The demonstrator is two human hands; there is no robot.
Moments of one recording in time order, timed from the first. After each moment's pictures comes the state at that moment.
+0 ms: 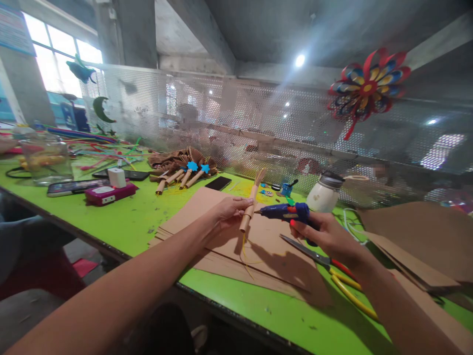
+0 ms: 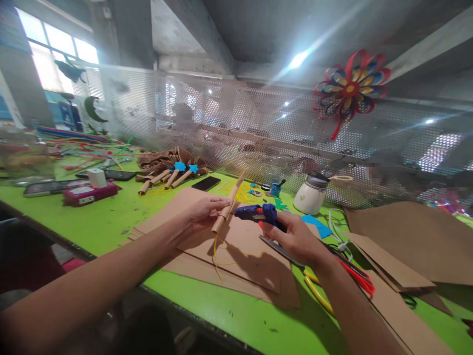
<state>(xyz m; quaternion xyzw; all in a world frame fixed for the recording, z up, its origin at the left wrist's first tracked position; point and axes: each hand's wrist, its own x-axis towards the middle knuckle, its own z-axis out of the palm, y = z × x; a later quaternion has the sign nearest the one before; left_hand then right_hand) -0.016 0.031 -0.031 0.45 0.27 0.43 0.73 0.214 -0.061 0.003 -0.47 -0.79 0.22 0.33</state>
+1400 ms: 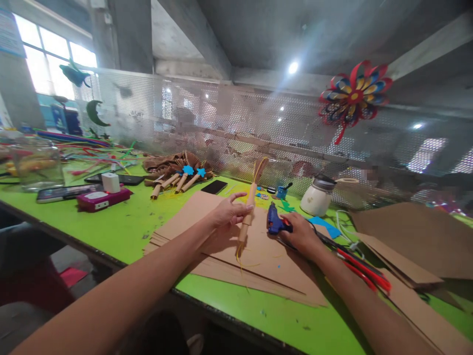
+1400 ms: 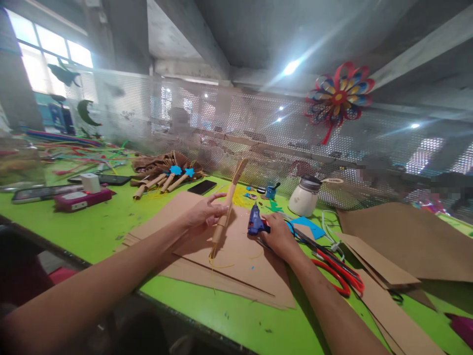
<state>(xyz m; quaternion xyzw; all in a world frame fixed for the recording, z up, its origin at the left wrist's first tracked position) -0.013 0.024 -0.030 0.47 0.26 0.50 0.68 0.233 0.009 -0.067 -0.58 -0.77 -0.05 0.28</state>
